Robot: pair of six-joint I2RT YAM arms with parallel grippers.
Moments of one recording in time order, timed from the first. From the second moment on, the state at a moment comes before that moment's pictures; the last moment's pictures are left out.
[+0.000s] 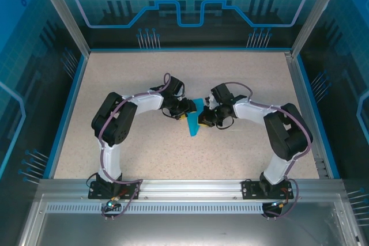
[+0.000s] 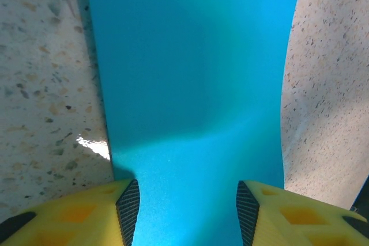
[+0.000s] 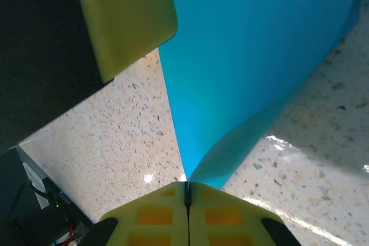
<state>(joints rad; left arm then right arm) -0.49 2.01 1.26 -0.34 0.45 -0.87 0.49 1.75 1.00 -0.39 -0.55 0.69</state>
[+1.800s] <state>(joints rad) -0.49 2.01 1.26 -0.35 0.45 -0.87 0.51 1.91 1.08 -0.29 -0.53 0.72</state>
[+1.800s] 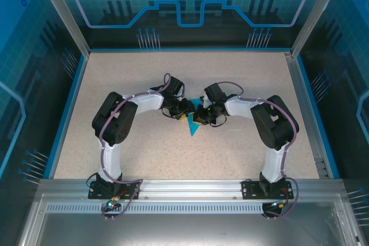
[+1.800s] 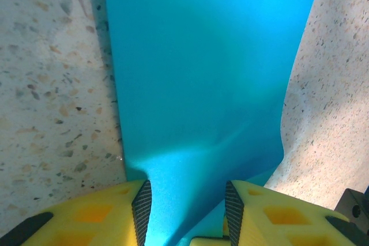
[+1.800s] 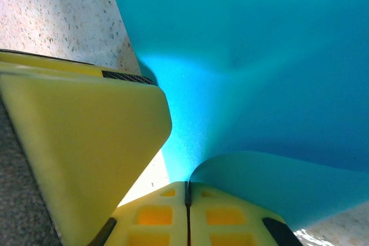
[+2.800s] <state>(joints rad) -0.49 2.01 1.26 -0.35 0.45 -0.87 0.51 1.92 1.08 -0.28 -0.54 0.72</state>
